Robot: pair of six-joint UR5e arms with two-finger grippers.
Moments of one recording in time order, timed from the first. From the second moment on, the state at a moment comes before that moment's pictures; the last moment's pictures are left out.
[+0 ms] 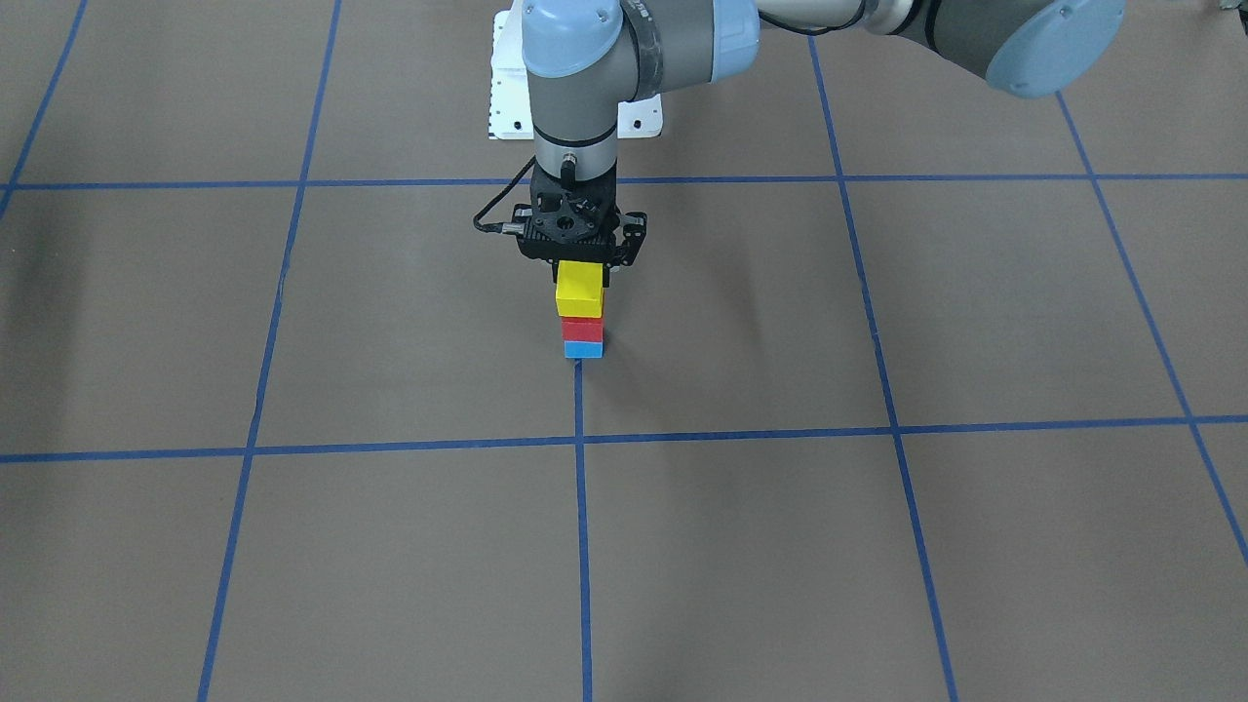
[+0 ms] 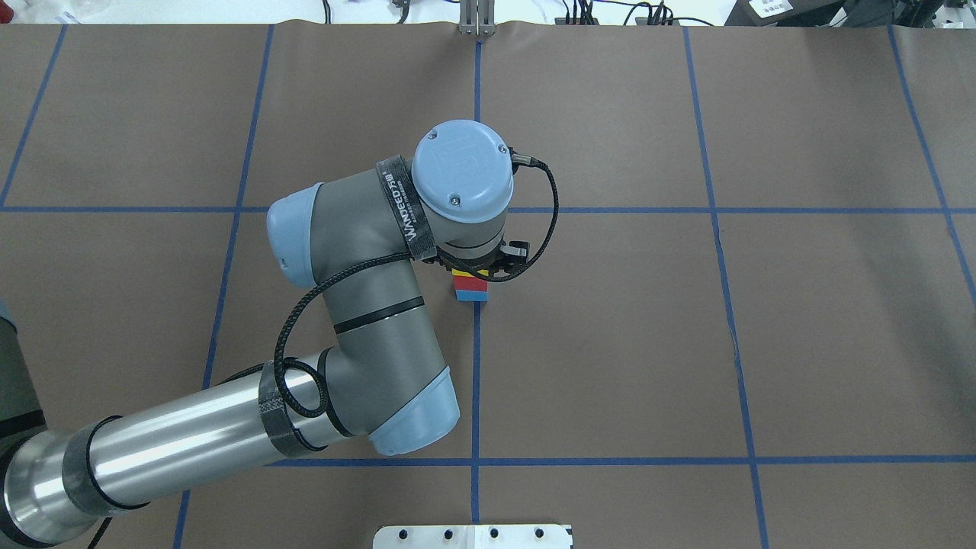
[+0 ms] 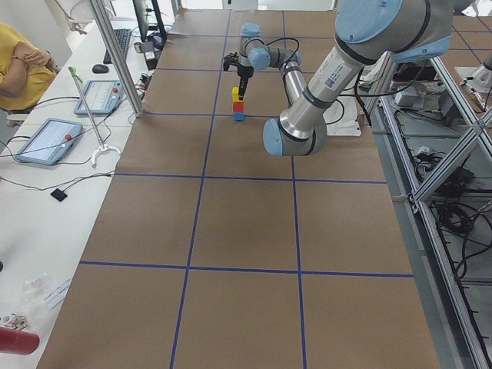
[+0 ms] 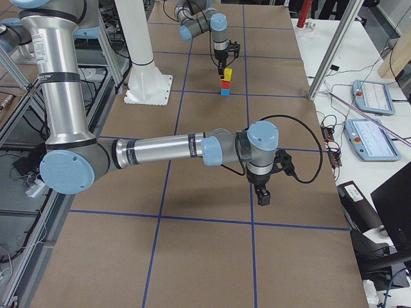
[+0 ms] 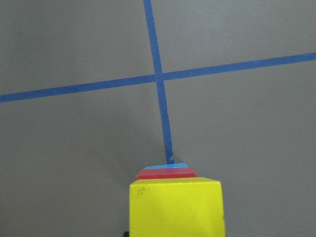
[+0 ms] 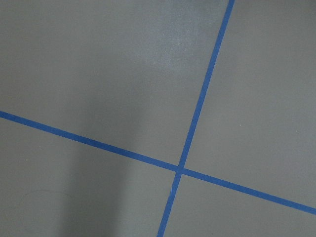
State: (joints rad) left arm -0.50 -2.50 -1.59 -1.41 -1.77 -1.09; right arm 1.54 -1.45 1.62 -1.55 2.29 -0.15
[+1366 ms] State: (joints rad) left arm -0.51 -2.49 -1.61 -1.42 -1.78 -1.09; right arm 1.54 -1.45 1.62 -1.55 2.29 -0.15
